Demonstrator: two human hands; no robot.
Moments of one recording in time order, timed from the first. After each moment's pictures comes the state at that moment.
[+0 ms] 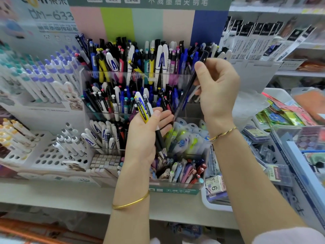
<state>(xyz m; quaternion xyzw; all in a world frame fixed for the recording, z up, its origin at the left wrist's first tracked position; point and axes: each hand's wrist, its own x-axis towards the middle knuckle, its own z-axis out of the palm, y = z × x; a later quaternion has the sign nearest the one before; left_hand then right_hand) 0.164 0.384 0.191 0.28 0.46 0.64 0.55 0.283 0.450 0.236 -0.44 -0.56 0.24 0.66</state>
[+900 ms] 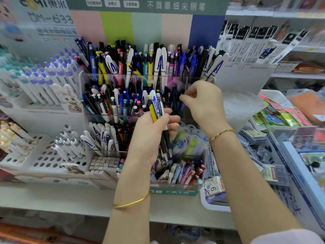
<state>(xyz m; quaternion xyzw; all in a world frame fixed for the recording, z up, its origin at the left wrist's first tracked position) 0.166 0.384 0.197 0.36 0.47 0.59 0.55 0.284 0.456 0.227 -0.61 -0.70 0.12 0.34</state>
